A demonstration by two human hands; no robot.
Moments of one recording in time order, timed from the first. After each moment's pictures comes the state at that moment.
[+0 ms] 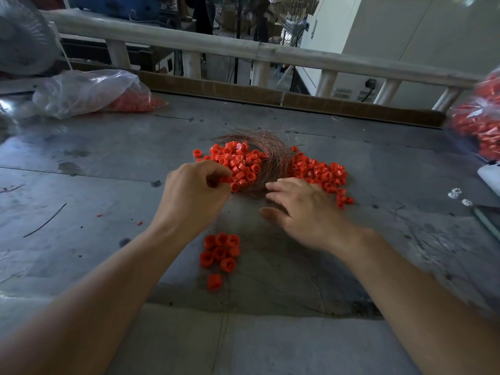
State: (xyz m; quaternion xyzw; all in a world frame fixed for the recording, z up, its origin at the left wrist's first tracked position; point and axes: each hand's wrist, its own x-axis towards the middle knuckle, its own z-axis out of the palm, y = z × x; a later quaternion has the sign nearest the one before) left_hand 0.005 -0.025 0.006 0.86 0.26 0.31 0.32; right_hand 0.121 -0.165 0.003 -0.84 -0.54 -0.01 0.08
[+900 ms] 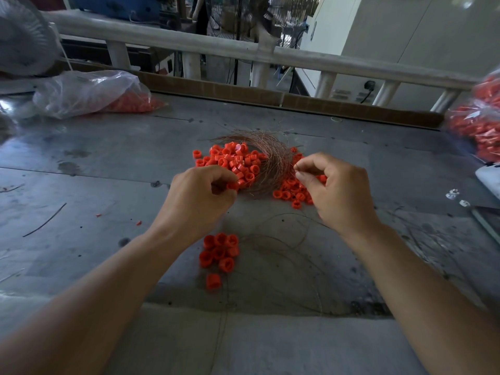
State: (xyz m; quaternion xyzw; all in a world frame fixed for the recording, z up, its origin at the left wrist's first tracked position) left_hand -0.002 -0.032 0.007 0.87 0.22 0.28 0.34; right_hand 0.126 -0.178 0.021 -0.79 -0.43 -0.18 0.40
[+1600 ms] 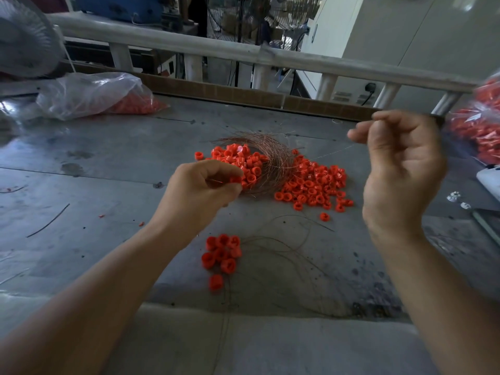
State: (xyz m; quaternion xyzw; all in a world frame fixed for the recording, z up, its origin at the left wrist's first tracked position) left_hand -0.008 -0.034 0.019 0.78 0.20 0.29 0.52; right_hand 0.124 -0.191 0.051 -0.56 -0.38 -0.25 0.69
